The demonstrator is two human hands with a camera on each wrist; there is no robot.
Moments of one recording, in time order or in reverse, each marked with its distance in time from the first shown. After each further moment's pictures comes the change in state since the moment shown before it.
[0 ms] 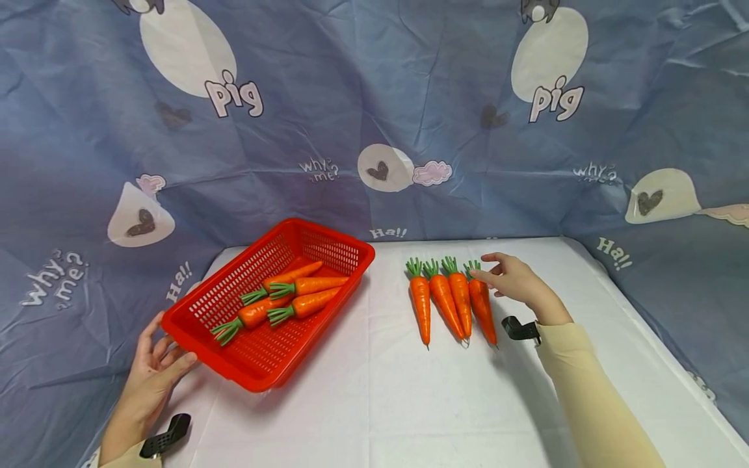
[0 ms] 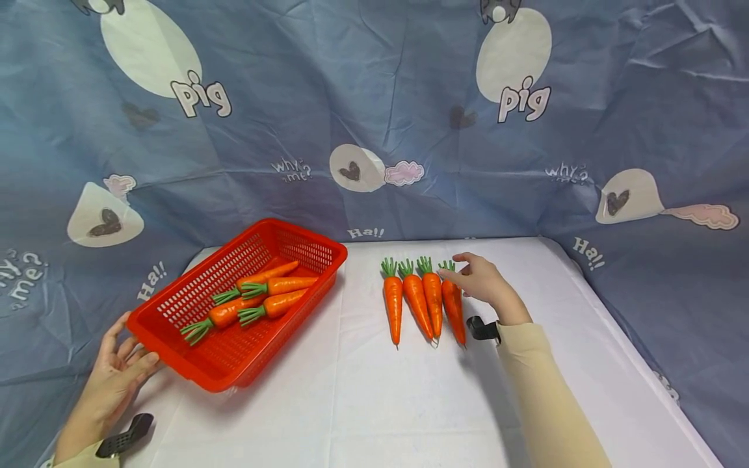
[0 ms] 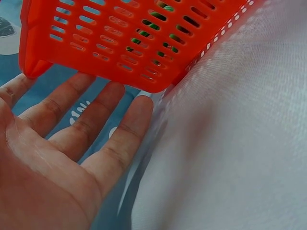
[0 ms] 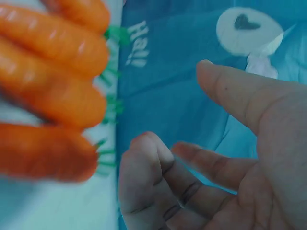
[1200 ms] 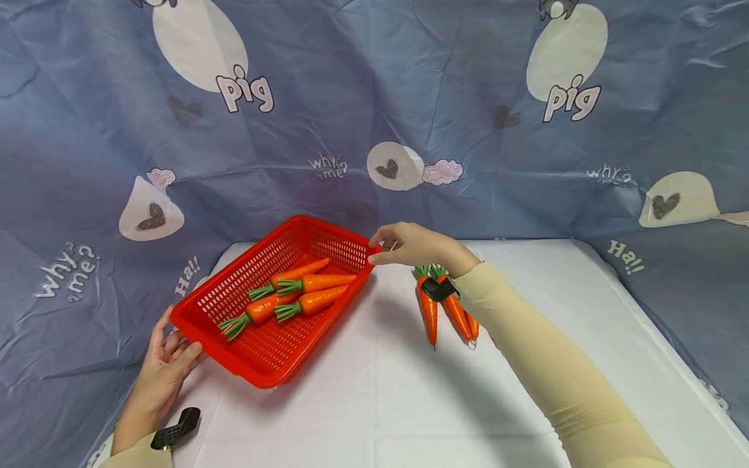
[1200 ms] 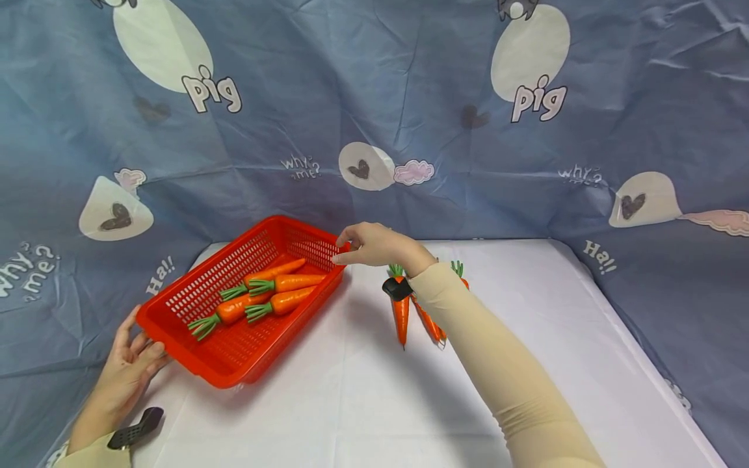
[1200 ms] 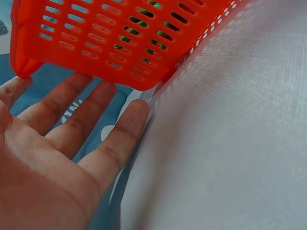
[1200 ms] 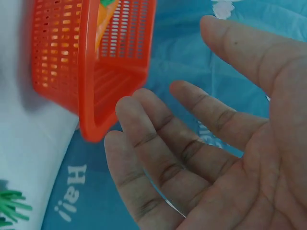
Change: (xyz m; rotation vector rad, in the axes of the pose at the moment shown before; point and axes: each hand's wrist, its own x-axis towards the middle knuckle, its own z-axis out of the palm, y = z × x) left_hand 0.003 -0.001 -0.001 0.051 -0.002 -0.029; right_hand 0.055 -0.181 0.051 -0.192 -0.346 -0.398
